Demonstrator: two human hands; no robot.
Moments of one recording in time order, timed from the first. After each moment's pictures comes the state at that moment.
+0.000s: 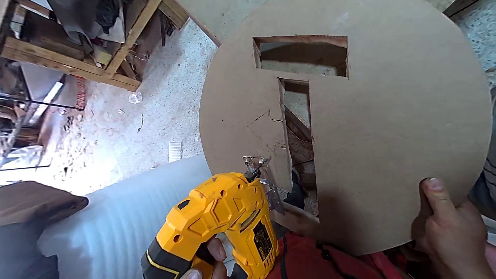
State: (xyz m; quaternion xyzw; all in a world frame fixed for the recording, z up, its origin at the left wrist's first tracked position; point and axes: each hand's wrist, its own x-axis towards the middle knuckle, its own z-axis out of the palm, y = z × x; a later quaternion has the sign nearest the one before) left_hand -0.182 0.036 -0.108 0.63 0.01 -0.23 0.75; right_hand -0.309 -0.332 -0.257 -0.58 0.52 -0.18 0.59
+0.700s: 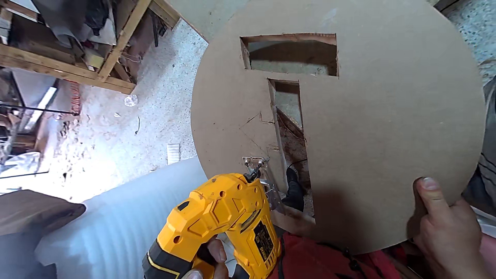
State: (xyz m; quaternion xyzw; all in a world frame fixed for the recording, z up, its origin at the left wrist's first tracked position) left_hand -0.181 0.047 -0.127 0.58 -0.01 -0.26 0.77; right_hand -0.308 -0.333 -0.258 -0.58 0.51 -0.18 0.61
